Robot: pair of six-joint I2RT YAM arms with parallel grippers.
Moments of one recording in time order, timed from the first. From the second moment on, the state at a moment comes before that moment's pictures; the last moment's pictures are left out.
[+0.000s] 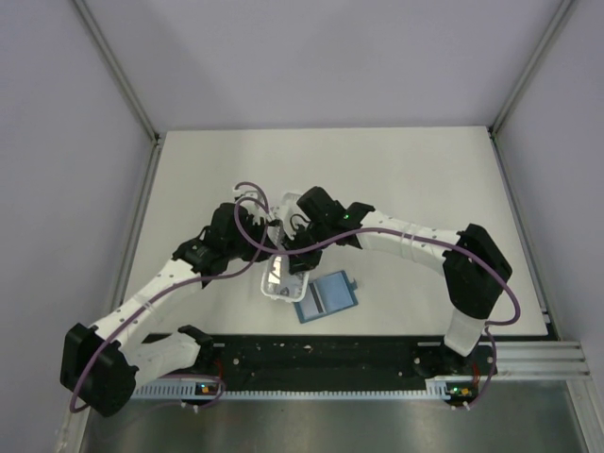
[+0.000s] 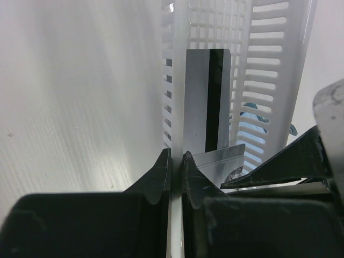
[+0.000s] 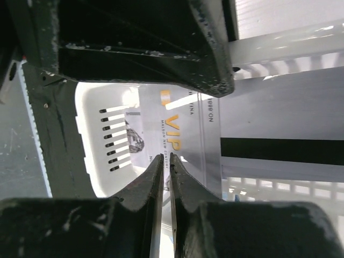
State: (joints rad) left arm -0.52 1.06 0.76 -0.40 0.12 -0.45; right arm 0.92 1.76 1.33 -0.48 -0.53 -0.11
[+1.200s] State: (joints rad) left arm -0.51 1.05 0.71 -0.40 0.11 -0.49; right arm 0.91 1.85 1.43 -0.54 -0.33 -0.12
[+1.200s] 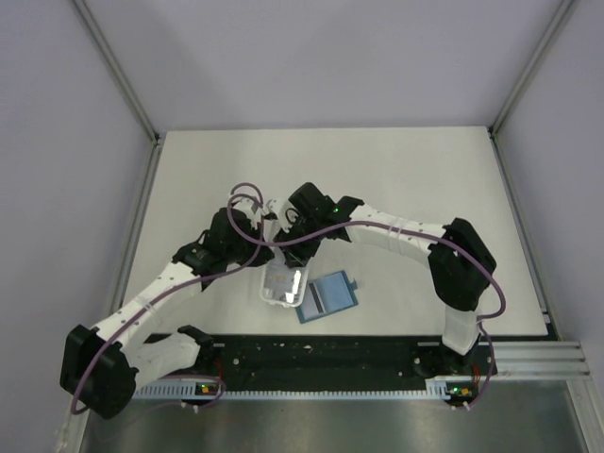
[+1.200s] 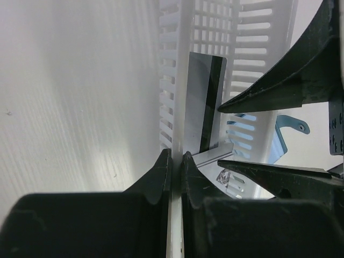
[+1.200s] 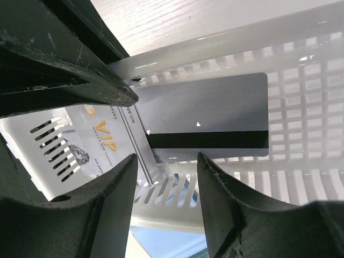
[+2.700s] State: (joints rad) left arm -0.53 0.95 0.63 -0.24 0.03 -0.57; right arm 0.91 1.79 1.45 -0.45 -0.16 0.35
